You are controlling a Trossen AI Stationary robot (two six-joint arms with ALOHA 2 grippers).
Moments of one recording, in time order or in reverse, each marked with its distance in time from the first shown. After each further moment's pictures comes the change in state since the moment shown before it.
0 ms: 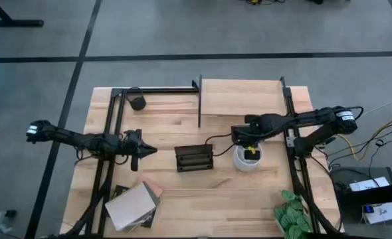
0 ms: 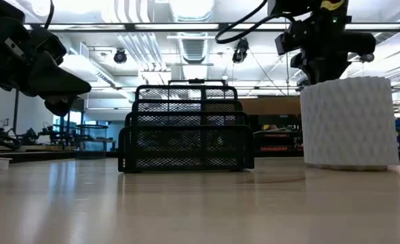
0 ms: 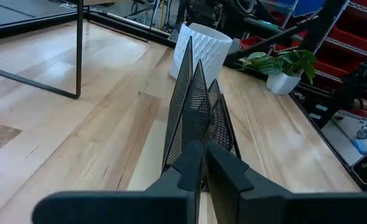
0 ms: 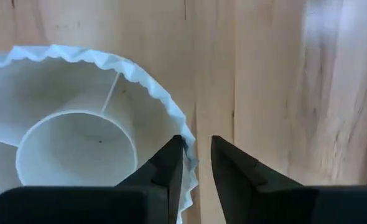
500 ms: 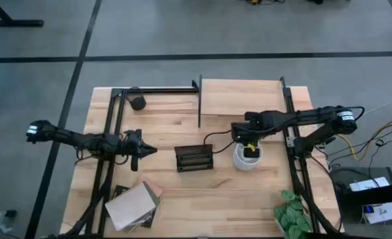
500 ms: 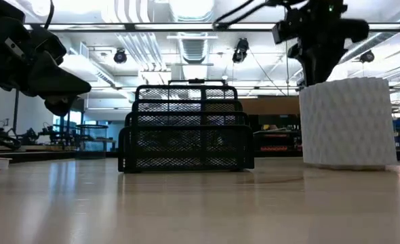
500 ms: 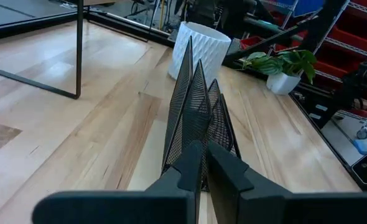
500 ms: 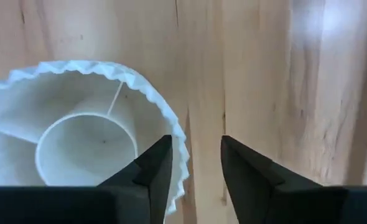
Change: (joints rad) left arm 0.000 0.000 0.000 0.000 0.000 0.000; right arm -0.001 0.000 0.108 -0.086 0.000 0.012
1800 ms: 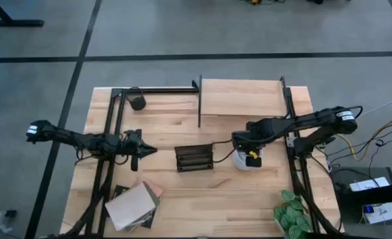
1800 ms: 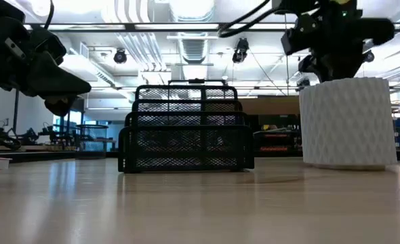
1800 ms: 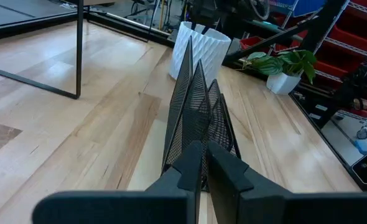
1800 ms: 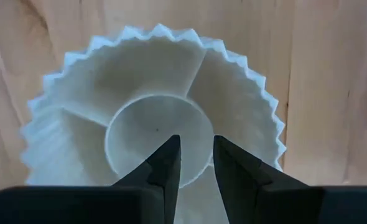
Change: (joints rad) left arm 0.000 0.000 0.000 0.000 0.000 0.000; right arm 0.065 -0.001 -0.143 0.115 -0.132 0.085
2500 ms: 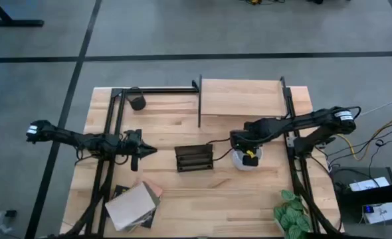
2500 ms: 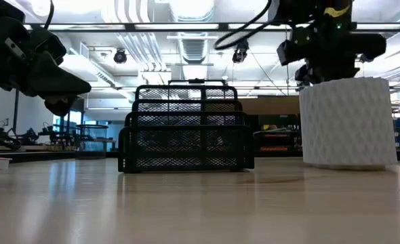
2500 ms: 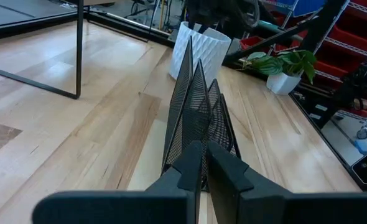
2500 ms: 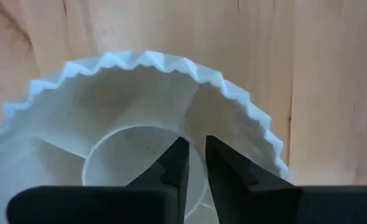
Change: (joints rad) left arm 0.000 0.000 0.000 0.000 0.000 0.000; right arm -0.019 0.034 -0.037 0.065 0.000 -0.012
